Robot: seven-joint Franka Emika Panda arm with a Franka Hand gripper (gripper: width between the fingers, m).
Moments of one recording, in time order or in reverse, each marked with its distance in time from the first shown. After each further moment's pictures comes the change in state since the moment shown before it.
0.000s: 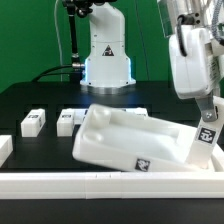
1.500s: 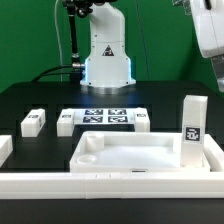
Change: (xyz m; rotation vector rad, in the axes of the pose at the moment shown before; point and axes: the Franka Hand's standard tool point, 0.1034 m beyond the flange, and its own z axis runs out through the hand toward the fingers) arm -0.025 -0.001 -0.040 0.008 -0.044 -0.153
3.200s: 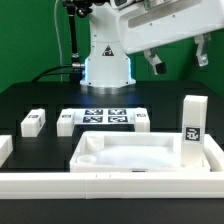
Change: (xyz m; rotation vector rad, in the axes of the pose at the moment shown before) arm 0.062 0.077 -0.034 -0.052 -0.010 -1.127
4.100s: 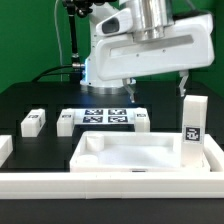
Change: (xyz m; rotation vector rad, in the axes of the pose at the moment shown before) arm -0.013 0.066 0.046 -0.107 0.008 -0.514
